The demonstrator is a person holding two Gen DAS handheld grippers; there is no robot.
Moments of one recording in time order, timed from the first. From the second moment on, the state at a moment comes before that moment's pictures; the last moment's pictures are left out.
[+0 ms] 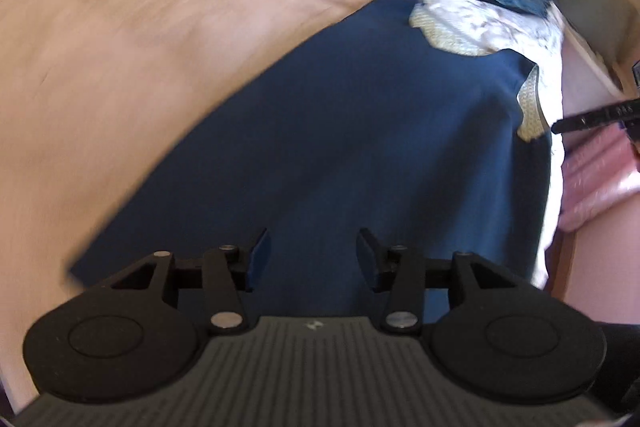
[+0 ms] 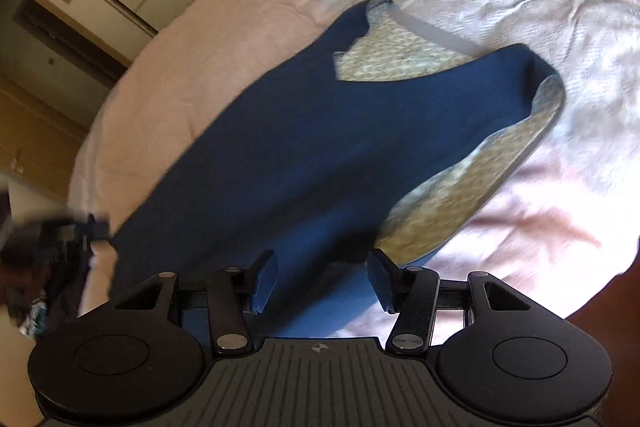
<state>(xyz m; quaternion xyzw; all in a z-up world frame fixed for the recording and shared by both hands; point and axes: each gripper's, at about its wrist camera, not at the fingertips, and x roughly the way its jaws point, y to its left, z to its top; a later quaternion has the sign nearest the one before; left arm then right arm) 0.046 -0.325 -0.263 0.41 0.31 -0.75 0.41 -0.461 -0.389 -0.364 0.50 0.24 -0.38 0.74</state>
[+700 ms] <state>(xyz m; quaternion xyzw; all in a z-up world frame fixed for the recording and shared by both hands) 0.078 -0.124 -0.322 0.25 0.57 -0.55 0.55 -0.440 -0.448 -0.392 0.51 0.40 -0.24 0.73</state>
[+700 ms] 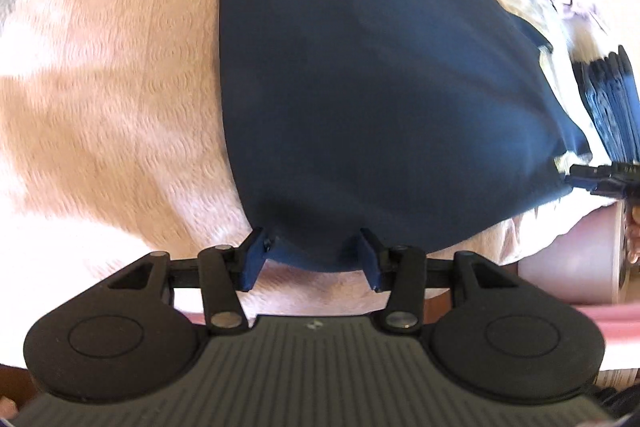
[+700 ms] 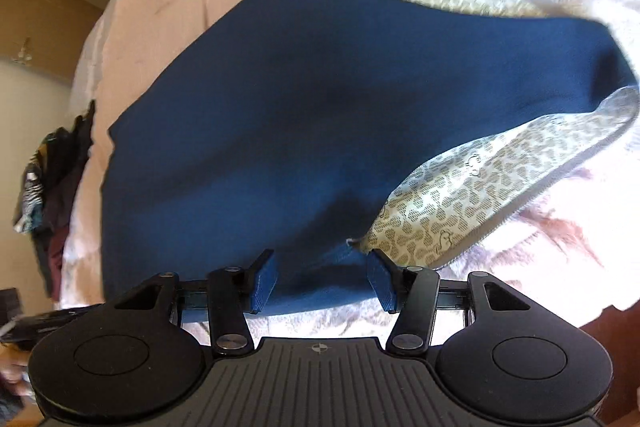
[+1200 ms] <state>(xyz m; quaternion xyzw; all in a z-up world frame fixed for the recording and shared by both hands) 0.098 -0.081 -0.309 0.19 0.58 -0.54 0.57 -0.449 -0.474 -0.414 0.57 0.38 -0.20 0.70</state>
